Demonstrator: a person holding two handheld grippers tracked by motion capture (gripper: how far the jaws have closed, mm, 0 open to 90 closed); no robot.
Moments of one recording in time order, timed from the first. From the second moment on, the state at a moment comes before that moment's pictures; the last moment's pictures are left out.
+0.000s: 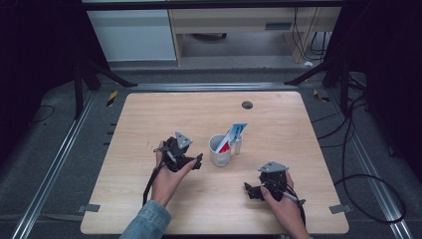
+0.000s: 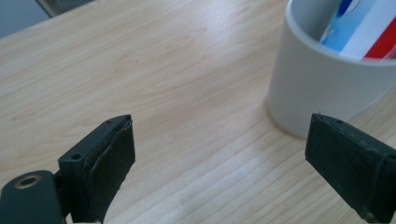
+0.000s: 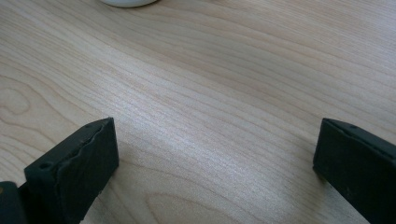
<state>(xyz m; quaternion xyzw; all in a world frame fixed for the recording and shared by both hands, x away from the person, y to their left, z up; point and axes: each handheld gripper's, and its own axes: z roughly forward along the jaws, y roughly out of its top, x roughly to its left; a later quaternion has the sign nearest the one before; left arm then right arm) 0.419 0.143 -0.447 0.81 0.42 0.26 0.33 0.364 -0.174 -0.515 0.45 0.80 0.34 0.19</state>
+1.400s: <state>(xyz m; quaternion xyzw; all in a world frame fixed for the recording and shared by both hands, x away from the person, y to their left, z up) 0.426 0.202 -0.499 0.81 0.47 0.23 0.27 0.364 -0.174 -0.515 0.45 0.80 0.34 0.19</state>
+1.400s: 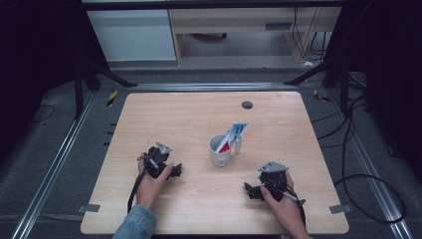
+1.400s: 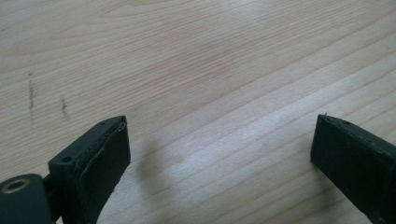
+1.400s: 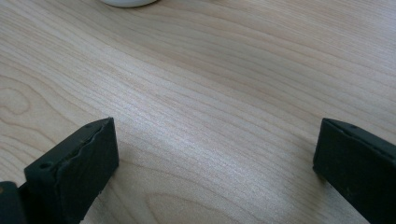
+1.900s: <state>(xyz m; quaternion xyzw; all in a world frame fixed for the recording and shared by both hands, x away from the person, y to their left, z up) 0.434 0.230 -0.510 0.78 0.49 0.22 0.32 0.364 -0.174 -0.515 0.45 0.80 0.34 0.19</state>
